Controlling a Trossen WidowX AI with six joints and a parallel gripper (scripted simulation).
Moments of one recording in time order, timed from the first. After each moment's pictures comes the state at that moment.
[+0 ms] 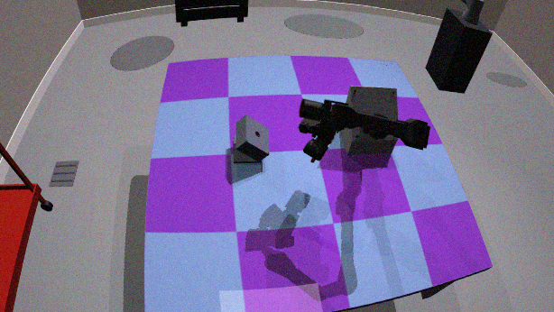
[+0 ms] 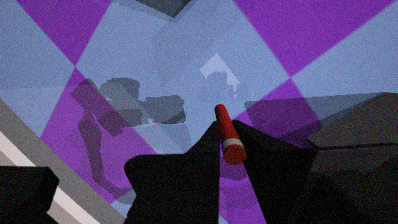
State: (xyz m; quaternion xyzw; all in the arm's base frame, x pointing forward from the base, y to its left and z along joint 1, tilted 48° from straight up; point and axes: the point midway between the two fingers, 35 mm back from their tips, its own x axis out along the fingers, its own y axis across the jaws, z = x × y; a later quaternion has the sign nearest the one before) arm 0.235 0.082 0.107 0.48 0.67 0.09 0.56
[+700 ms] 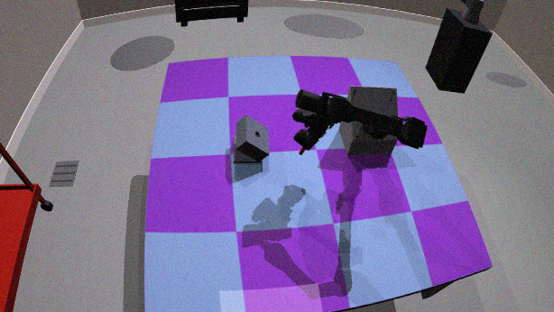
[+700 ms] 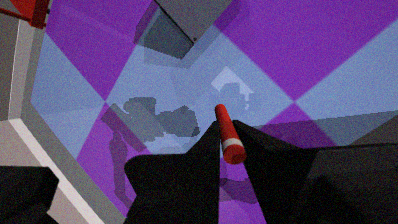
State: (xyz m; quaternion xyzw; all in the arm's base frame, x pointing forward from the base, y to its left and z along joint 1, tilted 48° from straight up) arm 0.265 0.060 0.089 0.54 0.62 0.05 0.57
